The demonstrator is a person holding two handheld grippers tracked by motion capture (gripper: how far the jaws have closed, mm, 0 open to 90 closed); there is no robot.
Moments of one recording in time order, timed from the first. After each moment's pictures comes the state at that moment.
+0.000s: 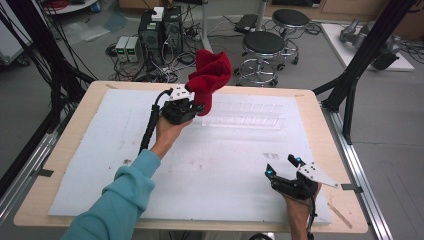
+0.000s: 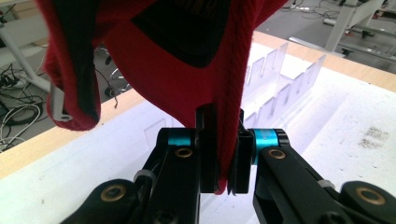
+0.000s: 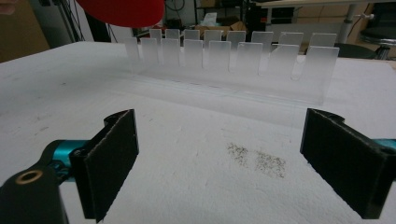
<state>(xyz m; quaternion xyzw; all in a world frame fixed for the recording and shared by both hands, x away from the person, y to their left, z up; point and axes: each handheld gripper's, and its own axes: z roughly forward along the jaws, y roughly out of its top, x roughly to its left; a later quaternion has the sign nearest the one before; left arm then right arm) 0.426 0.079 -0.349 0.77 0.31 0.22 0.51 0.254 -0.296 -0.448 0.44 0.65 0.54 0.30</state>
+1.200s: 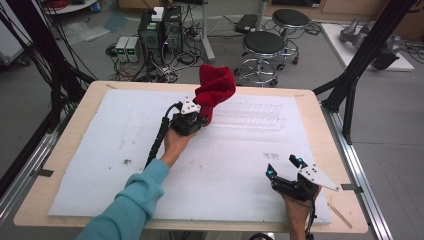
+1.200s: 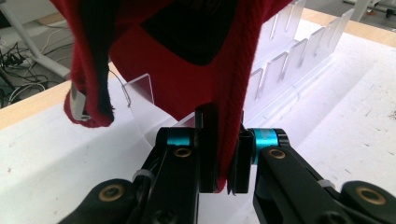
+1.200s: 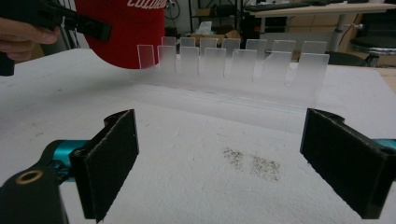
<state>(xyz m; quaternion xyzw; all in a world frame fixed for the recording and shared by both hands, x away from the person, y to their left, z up) 0.421 0.060 -0.393 0.78 0.33 0.22 0.48 0.250 -0.296 -0.450 0.45 0.64 0.55 0.32</state>
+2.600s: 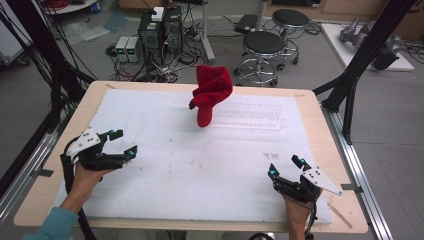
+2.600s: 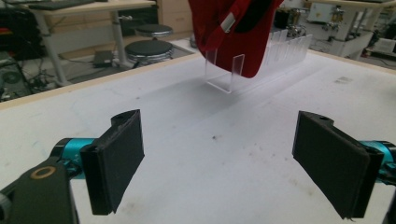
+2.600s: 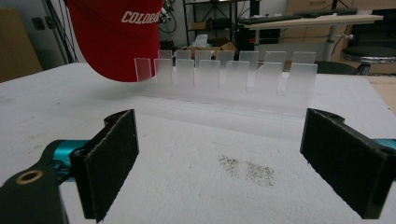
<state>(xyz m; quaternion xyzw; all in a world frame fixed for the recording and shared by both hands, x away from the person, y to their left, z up) 0.305 0.284 -0.408 0.71 0.32 0.24 0.58 0.246 -0.299 -0.451 0.44 0.61 0.56 0.33</state>
